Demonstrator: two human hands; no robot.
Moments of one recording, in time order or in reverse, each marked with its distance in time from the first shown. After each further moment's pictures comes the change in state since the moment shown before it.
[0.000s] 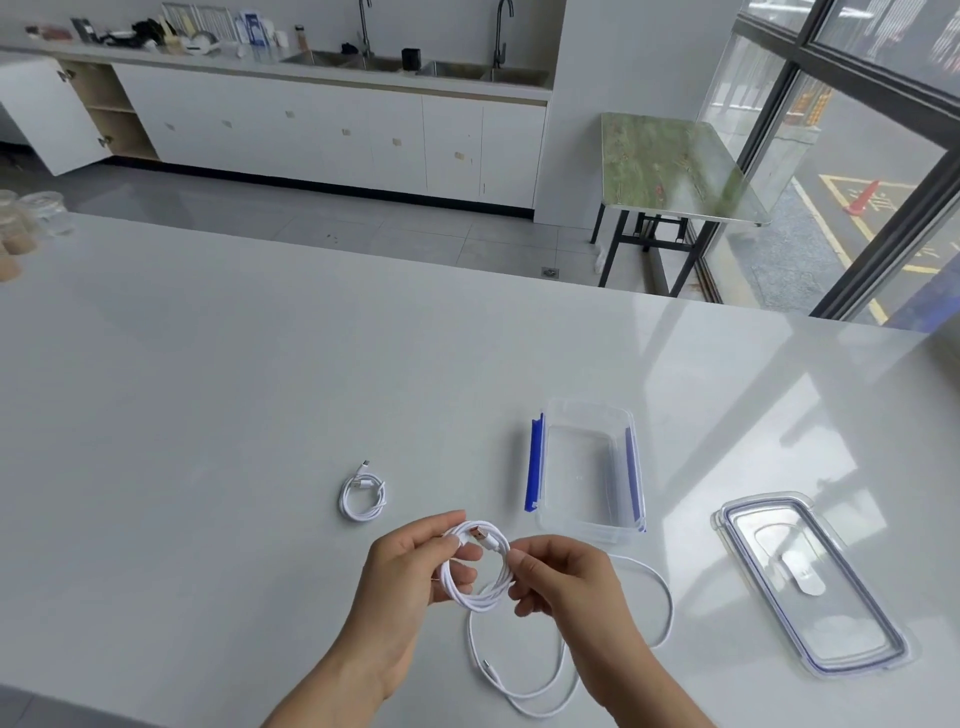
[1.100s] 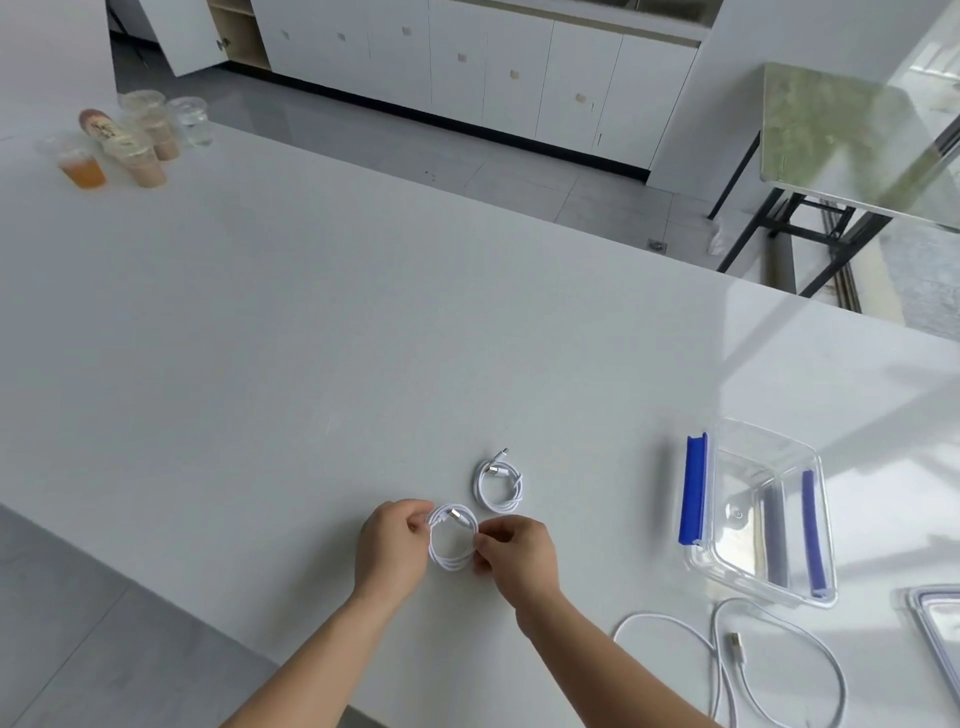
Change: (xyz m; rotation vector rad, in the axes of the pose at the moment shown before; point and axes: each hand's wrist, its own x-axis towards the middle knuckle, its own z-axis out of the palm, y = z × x) left_hand 0.124 -0.061 -0.183 0.691 0.411 0.031; right_hand 0.107 0.070 0.193 -0.454 -0.051 0.215
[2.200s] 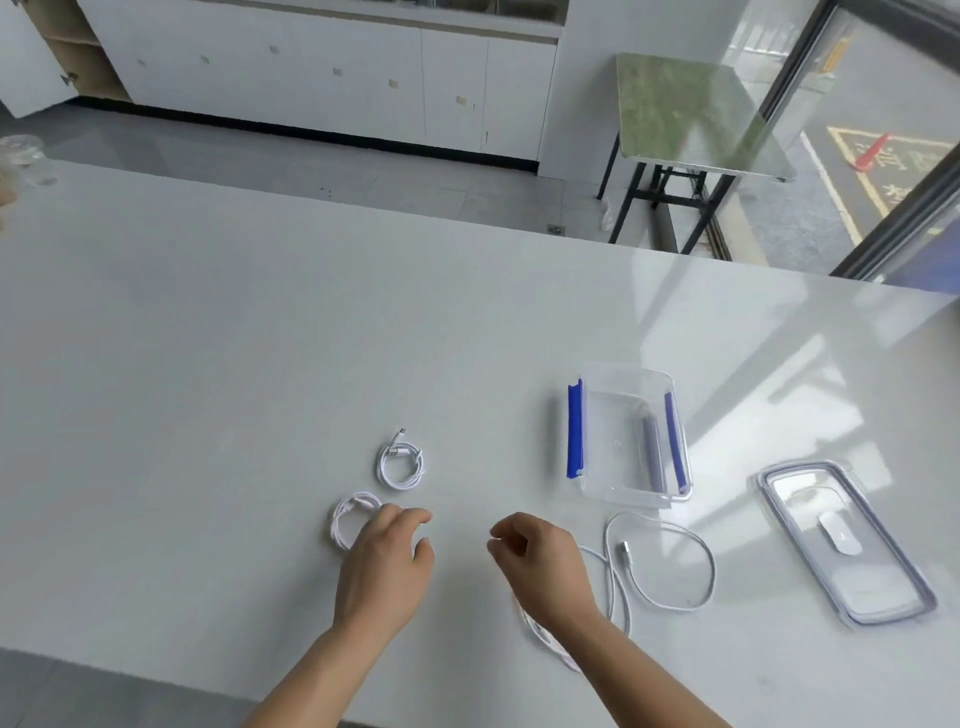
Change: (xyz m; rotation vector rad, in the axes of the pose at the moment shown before) left_hand -0.079 0.041 0.050 0.292 -0.054 0.454; right_hand -0.061 0.061 -0.109 -0.286 0.218 -0.226
